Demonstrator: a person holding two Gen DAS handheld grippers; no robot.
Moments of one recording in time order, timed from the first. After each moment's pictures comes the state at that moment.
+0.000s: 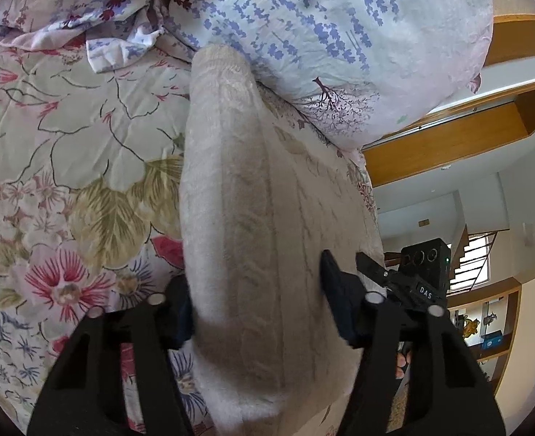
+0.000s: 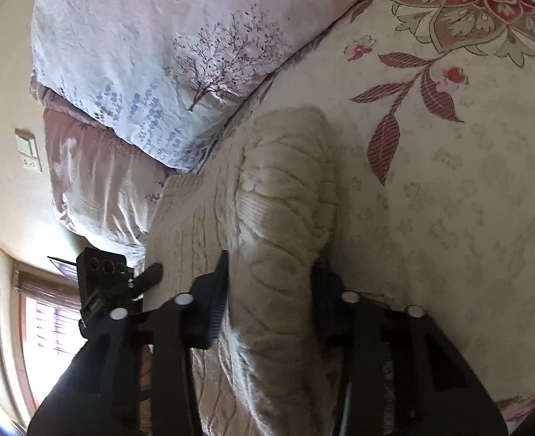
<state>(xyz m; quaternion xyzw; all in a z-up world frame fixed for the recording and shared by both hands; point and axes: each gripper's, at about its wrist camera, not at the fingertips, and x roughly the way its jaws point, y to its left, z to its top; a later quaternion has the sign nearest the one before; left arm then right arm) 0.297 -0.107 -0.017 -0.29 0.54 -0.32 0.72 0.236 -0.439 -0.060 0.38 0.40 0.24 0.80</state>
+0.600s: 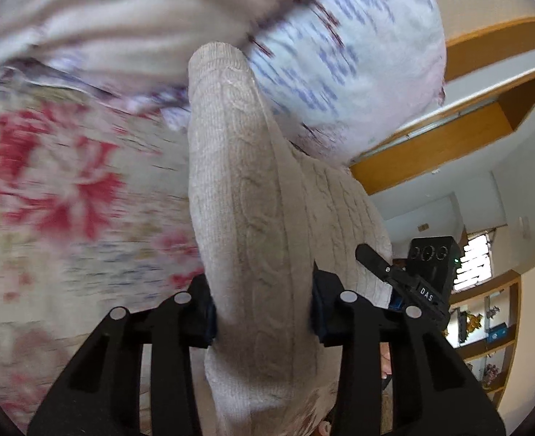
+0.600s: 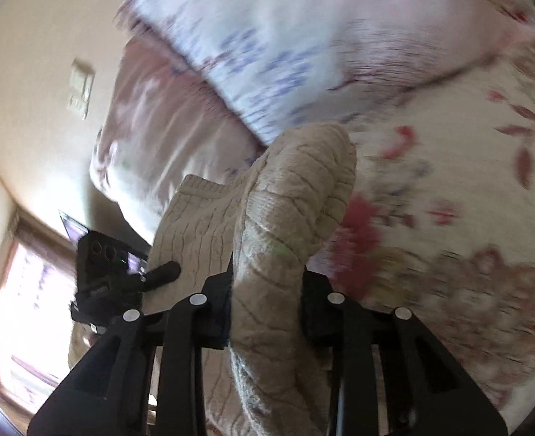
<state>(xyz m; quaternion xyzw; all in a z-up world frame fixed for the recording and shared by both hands) 0.257 0.003 0.041 -0.28 0.51 -0.32 0.75 0.205 -0.319 0.005 0.28 0.33 0.30 0.85</state>
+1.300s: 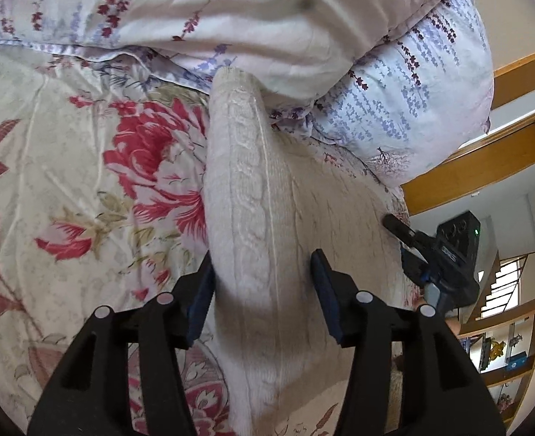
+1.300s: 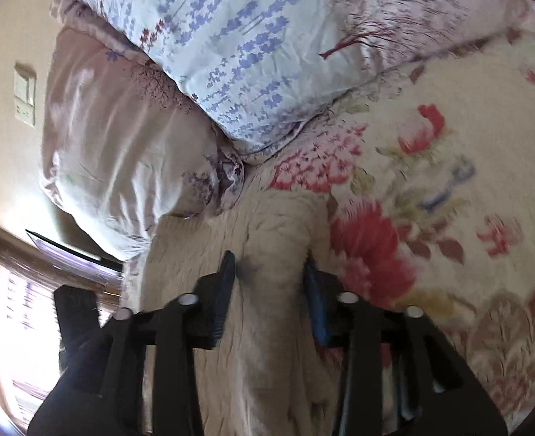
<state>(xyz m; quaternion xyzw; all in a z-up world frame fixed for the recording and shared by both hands) 0.250 0.074 0.009 -0.27 0.52 -0.23 0.78 0.269 -0.293 -0.015 0.29 0.38 0.24 0.84</state>
